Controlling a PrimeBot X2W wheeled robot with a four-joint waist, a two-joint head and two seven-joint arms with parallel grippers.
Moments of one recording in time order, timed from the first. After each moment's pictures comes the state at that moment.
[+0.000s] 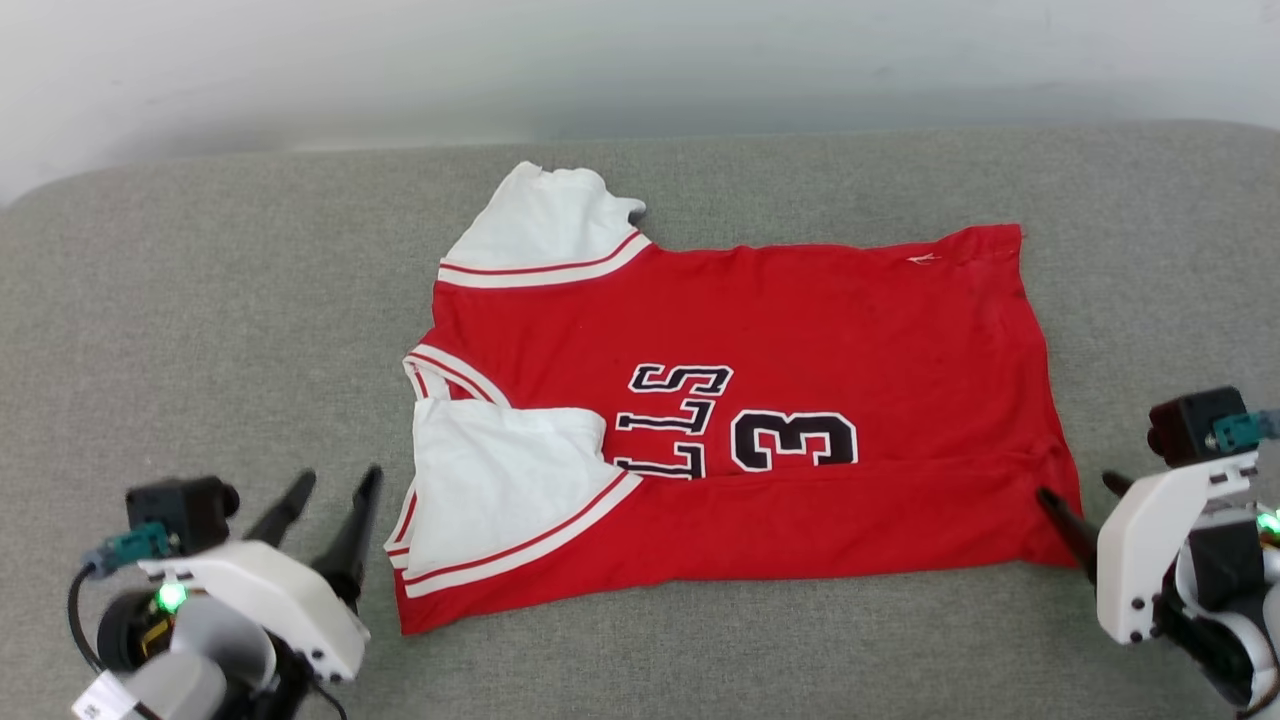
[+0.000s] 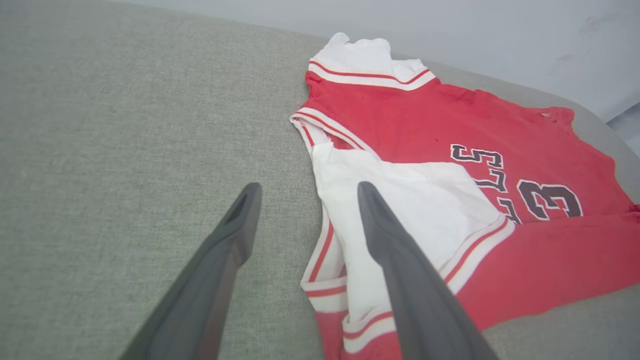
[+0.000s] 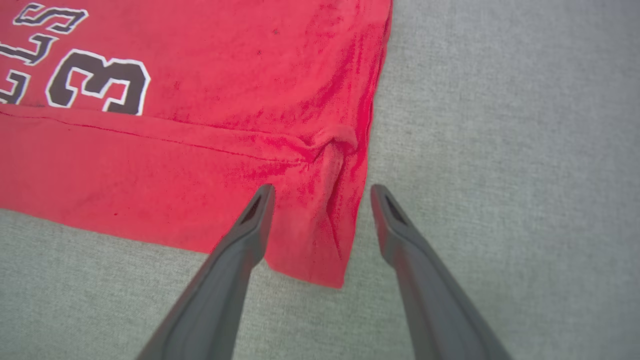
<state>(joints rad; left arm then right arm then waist) -0.26 0.68 -0.60 0.14 -1.04 0.17 -0.14 -0.24 -0.42 0.14 0.19 0.44 0.13 0.54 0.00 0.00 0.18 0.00</state>
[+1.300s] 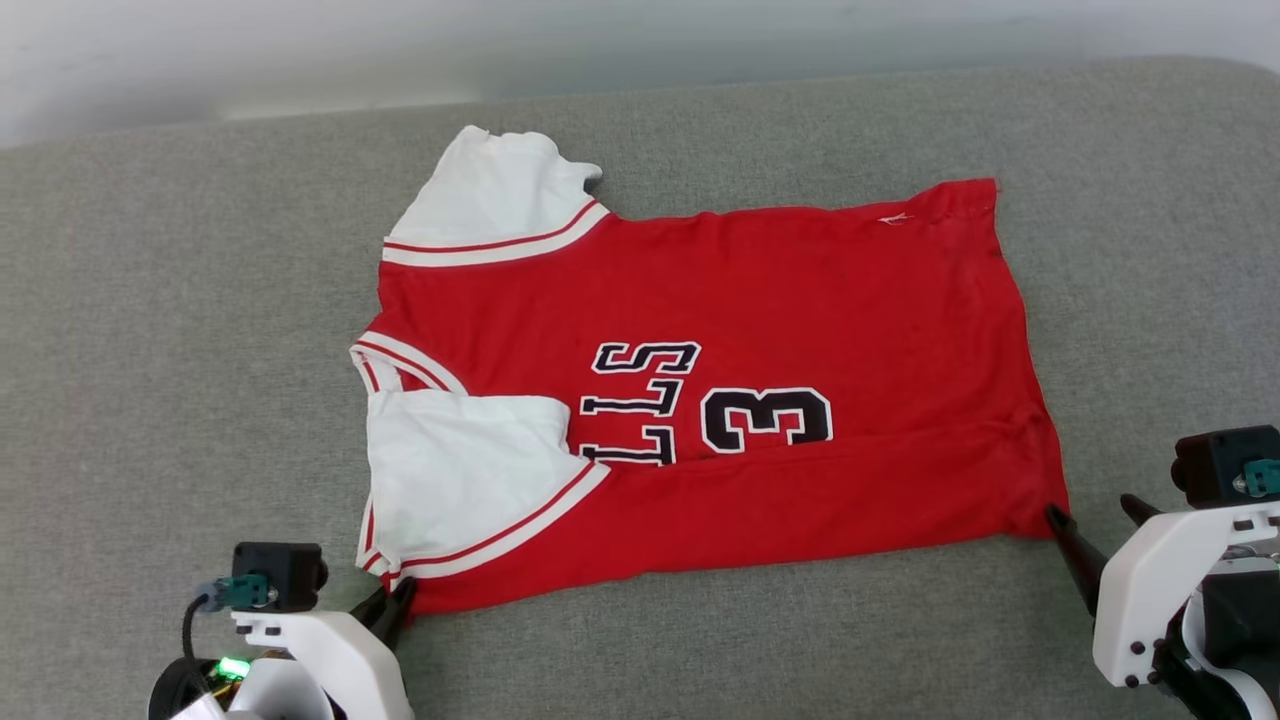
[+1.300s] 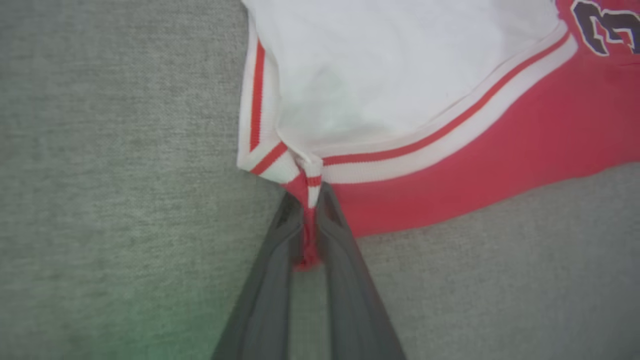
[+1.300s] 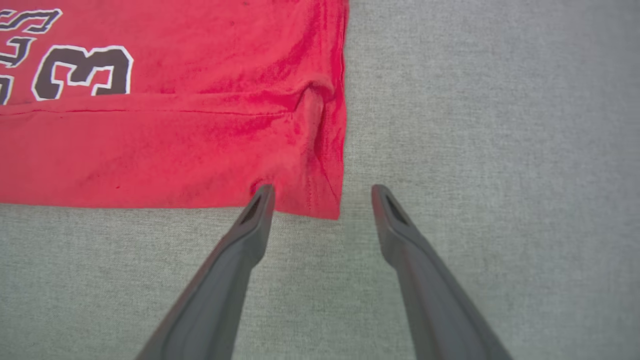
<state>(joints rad) -0.20 0.70 -0.75 0.07 -1.02 0.29 0.11 -0.05 -0.21 -0.08 -0.16 0.24 0.13 0.72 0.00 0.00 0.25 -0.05</state>
